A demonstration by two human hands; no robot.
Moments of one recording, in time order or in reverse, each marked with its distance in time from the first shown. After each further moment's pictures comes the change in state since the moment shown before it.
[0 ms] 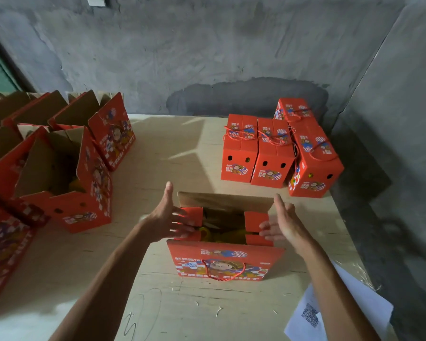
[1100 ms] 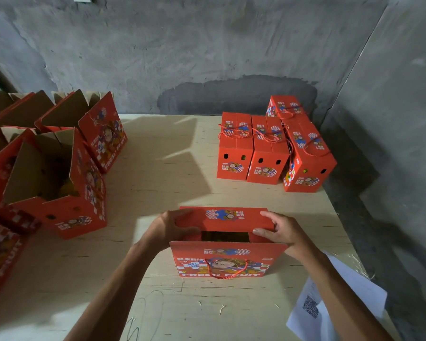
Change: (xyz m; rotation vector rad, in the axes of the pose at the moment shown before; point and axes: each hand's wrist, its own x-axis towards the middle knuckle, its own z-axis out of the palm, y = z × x) left_hand 0.011 -0.038 -0.013 0.865 0.205 0.683; right_hand 0.010 0.051 -0.005 -0.384 -0.094 -0.295
